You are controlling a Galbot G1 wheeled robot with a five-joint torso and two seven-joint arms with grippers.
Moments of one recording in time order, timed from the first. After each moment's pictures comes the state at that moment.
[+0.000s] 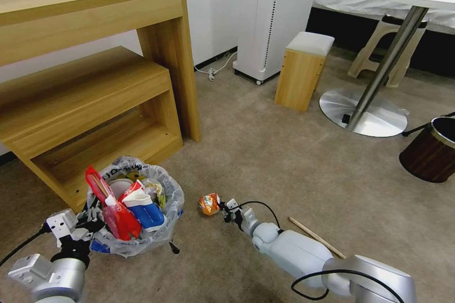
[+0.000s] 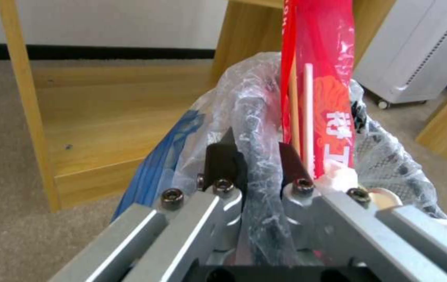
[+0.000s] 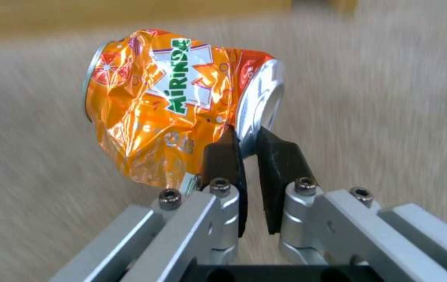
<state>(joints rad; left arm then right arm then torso) 1.75 -1.41 -0.87 -2.23 -0.60 0.19 -0.07 -0.55 1.24 -0.73 0.94 0.77 0.32 -0.02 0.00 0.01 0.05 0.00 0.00</state>
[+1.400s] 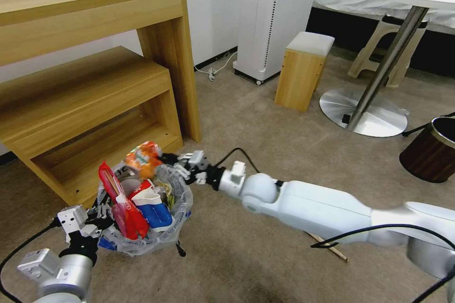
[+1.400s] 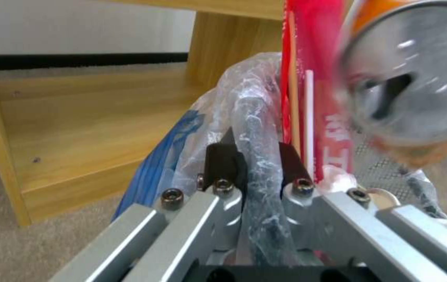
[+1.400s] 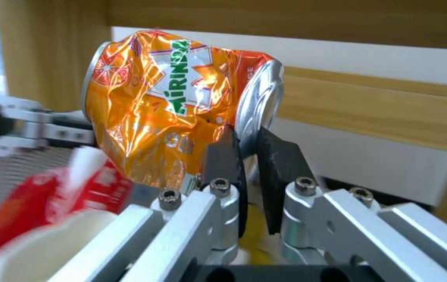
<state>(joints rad) 1.77 -1.40 -0.84 -2.32 -0.59 0.22 -0.07 -0.15 1.16 -0.99 1.50 0.84 0.40 -0.12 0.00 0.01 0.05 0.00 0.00</state>
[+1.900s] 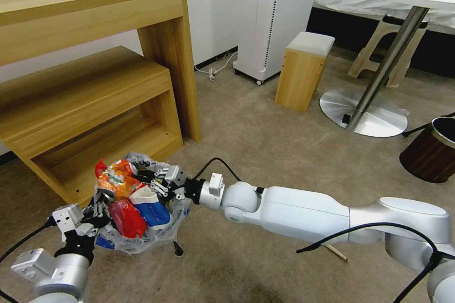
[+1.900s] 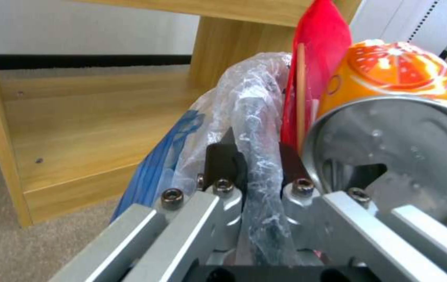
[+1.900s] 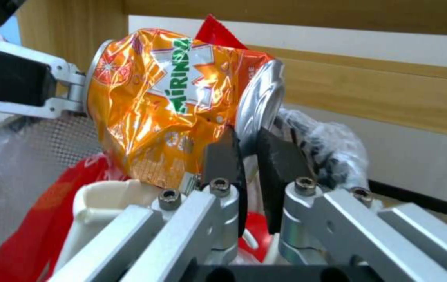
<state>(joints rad) 1.77 -1.40 -0.85 -2.32 -0.60 0.22 -0.08 -0.16 1.15 -1.03 1.51 0.81 0.40 -0.11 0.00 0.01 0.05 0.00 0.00</state>
